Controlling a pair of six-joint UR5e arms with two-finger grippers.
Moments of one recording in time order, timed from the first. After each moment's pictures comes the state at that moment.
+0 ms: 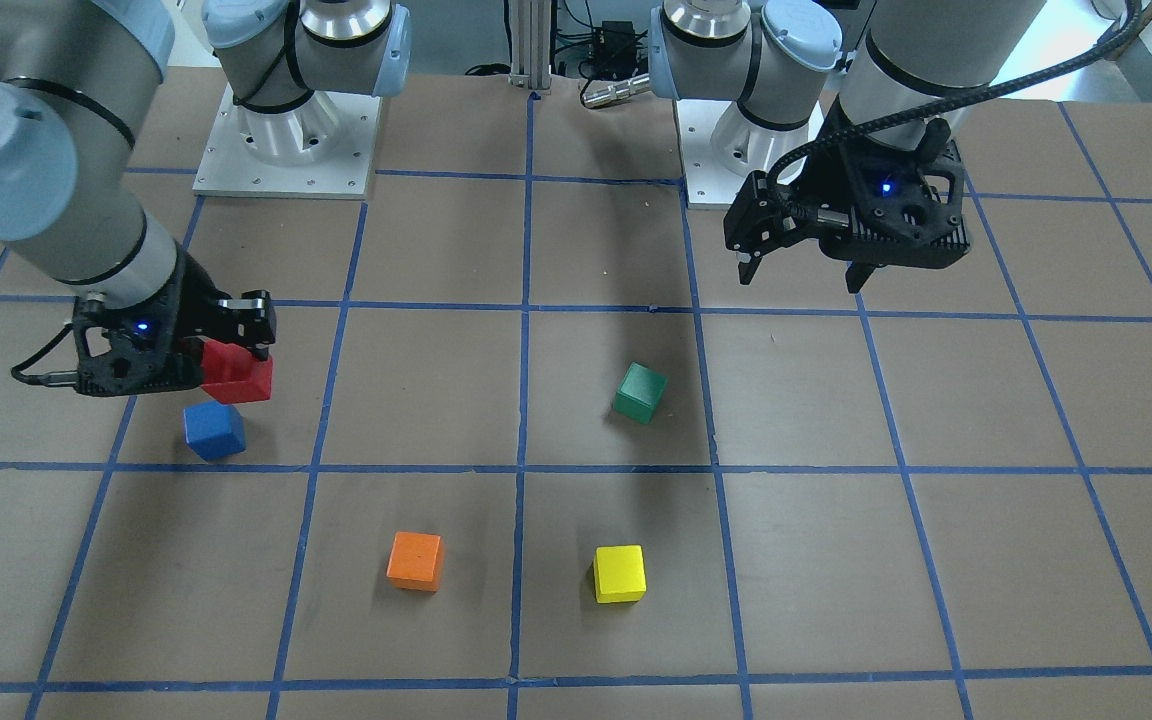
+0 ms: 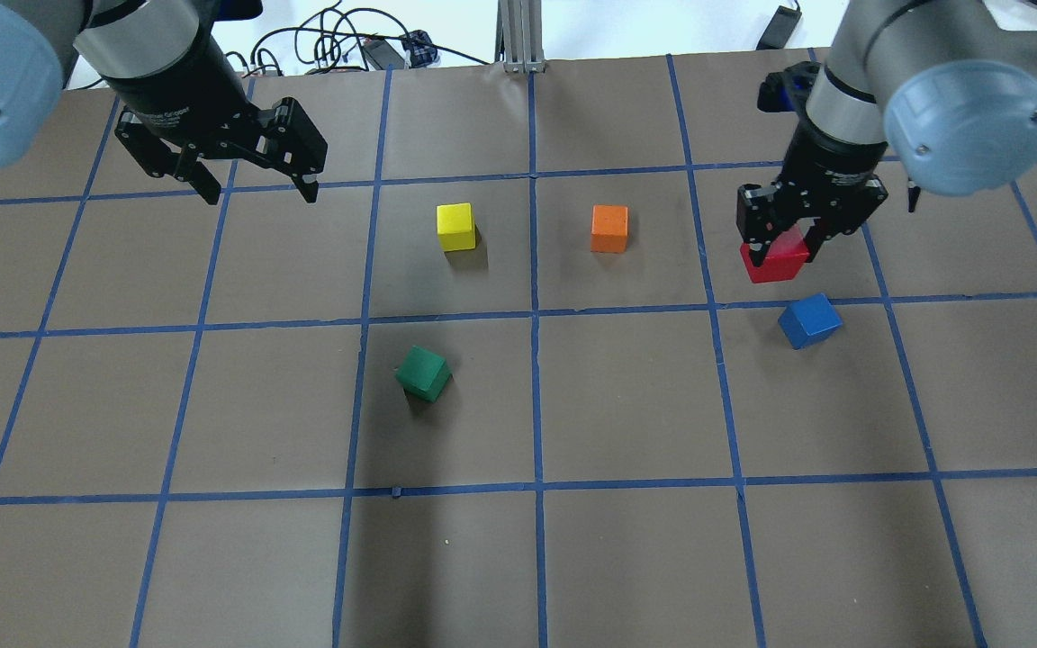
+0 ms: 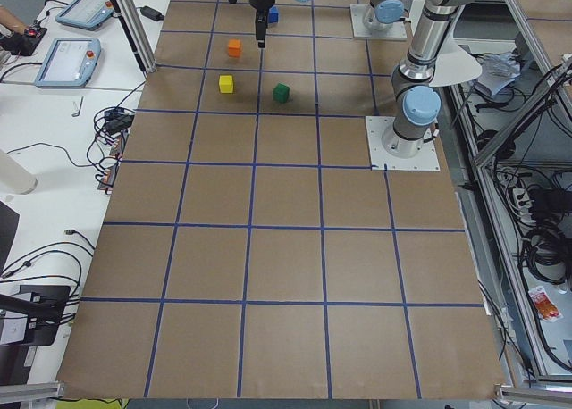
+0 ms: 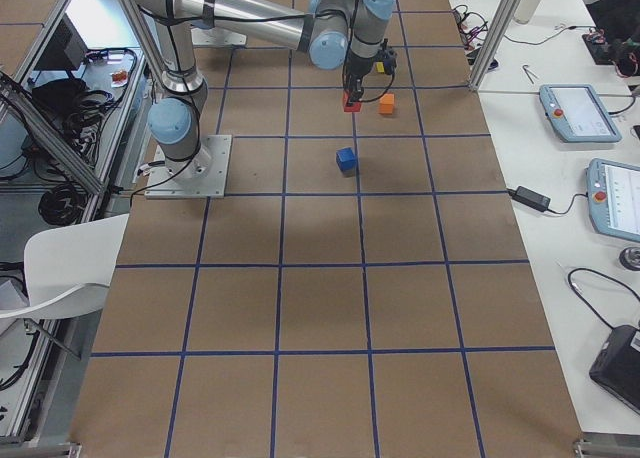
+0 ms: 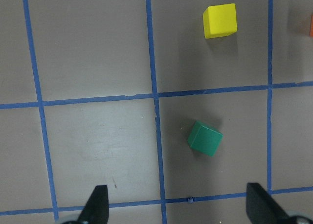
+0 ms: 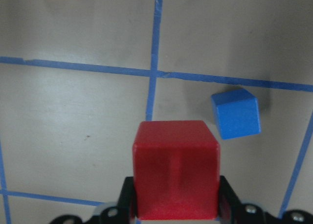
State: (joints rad) left arm -1.58 -1.62 -1.49 -1.58 1.54 0.05; right arm 1.44 -1.42 1.70 -1.69 -1.53 -0.25
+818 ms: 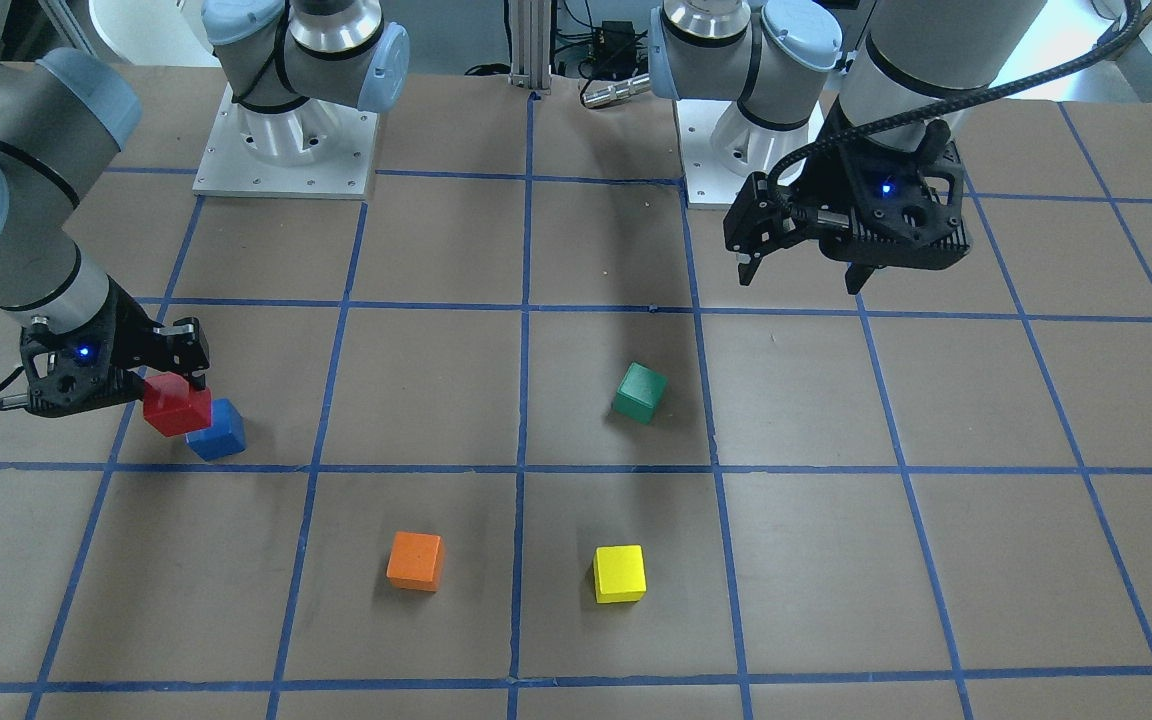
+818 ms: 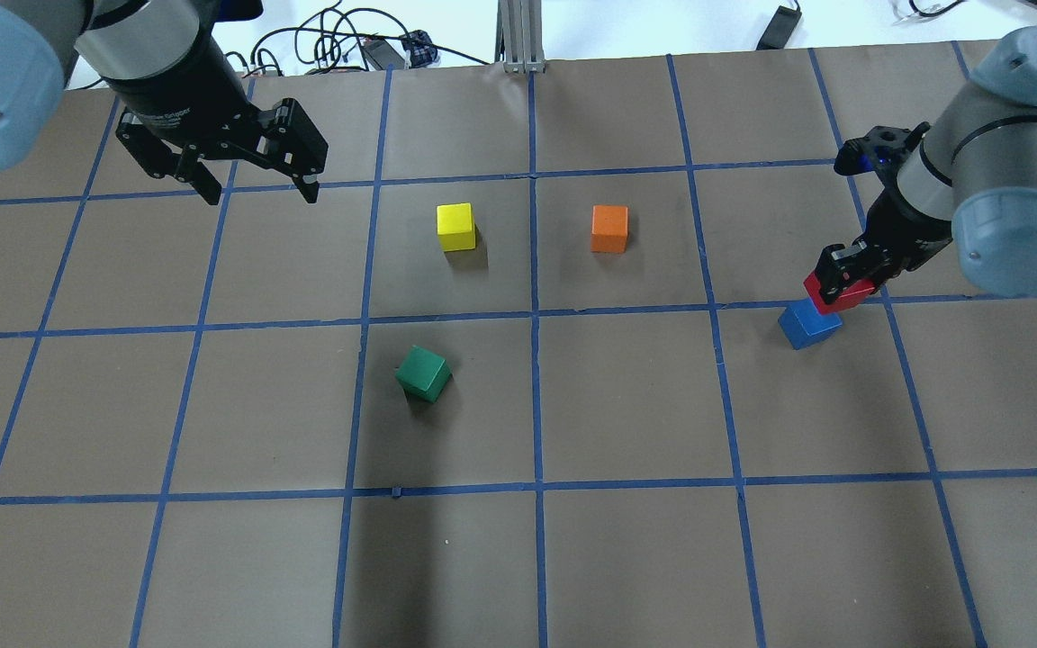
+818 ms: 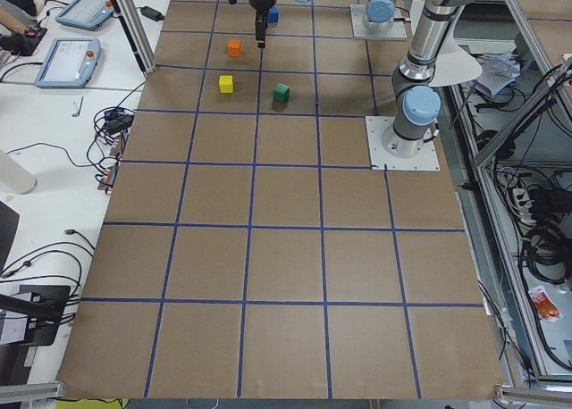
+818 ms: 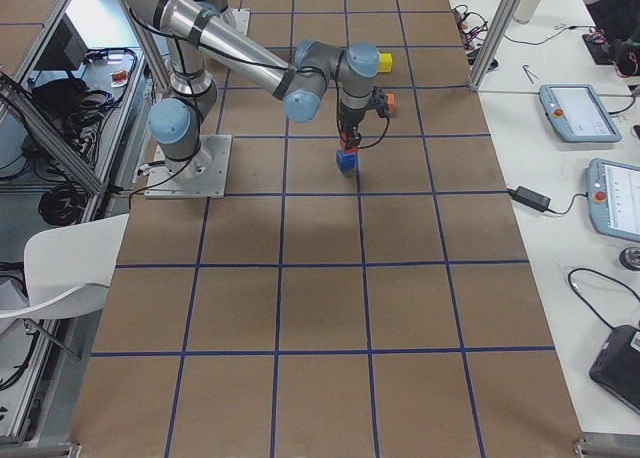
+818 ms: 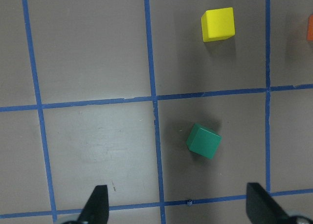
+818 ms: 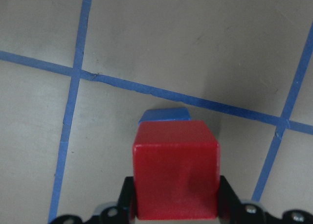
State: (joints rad) left arm -1.58 -1.62 -1.49 -1.58 1.54 0.05; right arm 1.28 -1.42 1.95 -2.05 -1.53 -0.53
